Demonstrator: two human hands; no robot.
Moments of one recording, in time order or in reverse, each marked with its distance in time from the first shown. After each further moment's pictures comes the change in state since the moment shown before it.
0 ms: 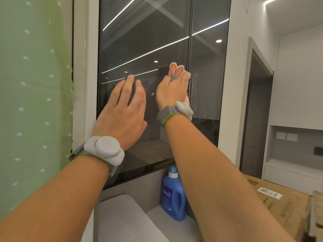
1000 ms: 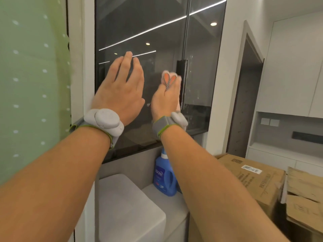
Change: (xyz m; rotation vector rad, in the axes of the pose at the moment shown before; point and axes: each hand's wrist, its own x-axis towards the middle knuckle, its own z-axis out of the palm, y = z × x) left_hand -0.002 -0.001 -0.006 0.001 0.005 0.007; right_hand -0.072 0.035 -0.013 0.204 0.030 0.020
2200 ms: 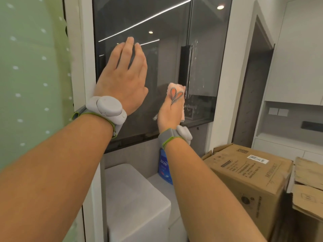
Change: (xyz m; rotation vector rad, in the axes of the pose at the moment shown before) left_hand -0.001 0.000 0.003 0.005 0.025 0.007; right_hand -0.036 0.068 -0.015 -0.001 -0.023 0.157
